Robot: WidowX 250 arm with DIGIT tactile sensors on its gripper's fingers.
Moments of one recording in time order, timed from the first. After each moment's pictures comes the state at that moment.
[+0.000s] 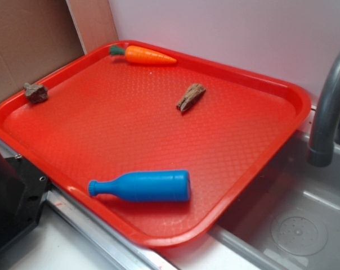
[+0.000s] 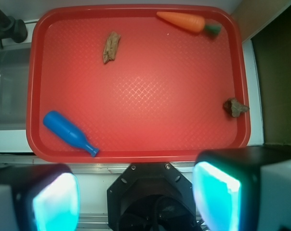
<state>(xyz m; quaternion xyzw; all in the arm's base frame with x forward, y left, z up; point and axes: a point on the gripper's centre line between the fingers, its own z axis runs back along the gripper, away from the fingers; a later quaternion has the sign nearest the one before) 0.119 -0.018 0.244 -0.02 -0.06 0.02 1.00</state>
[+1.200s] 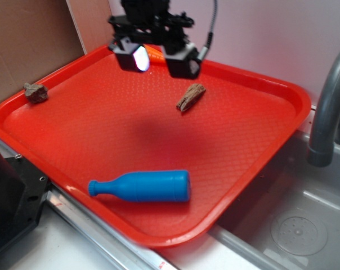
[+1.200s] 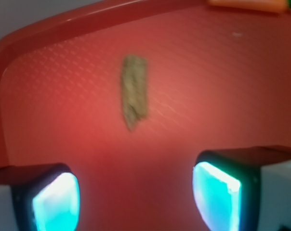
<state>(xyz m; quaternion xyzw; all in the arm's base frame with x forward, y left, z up) 0.264 -0.056 0.079 -0.05 -0.05 0.14 0.99</state>
